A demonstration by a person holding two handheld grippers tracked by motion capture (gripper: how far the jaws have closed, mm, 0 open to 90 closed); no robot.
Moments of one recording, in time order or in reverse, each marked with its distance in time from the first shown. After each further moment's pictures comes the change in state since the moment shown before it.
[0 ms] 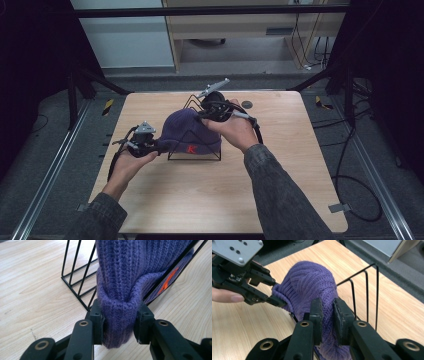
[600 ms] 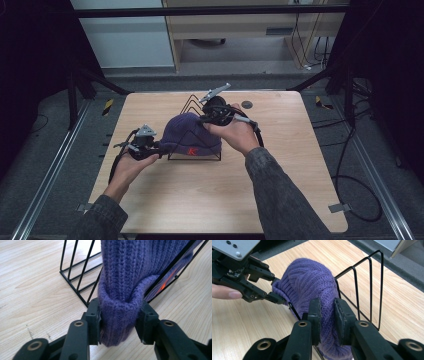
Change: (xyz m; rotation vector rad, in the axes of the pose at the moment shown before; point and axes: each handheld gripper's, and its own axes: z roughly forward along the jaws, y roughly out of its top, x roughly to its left) left arm -0.001 -0.009 0.004 -0.016 0.010 -0.017; right arm -0.001 -0.012 0.005 0.021 0.007 0.016
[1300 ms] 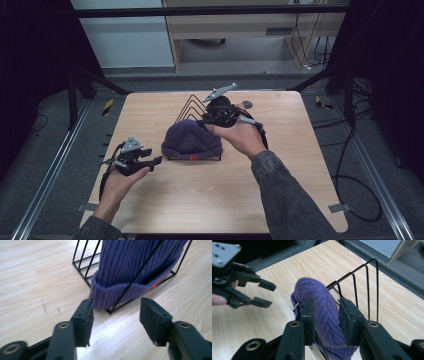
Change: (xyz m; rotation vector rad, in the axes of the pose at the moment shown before) left arm -0.020 -0.039 -0.039 -0.059 0.100 -0.055; right arm 0.008 0.000 -0.024 -0.046 -0.008 0.001
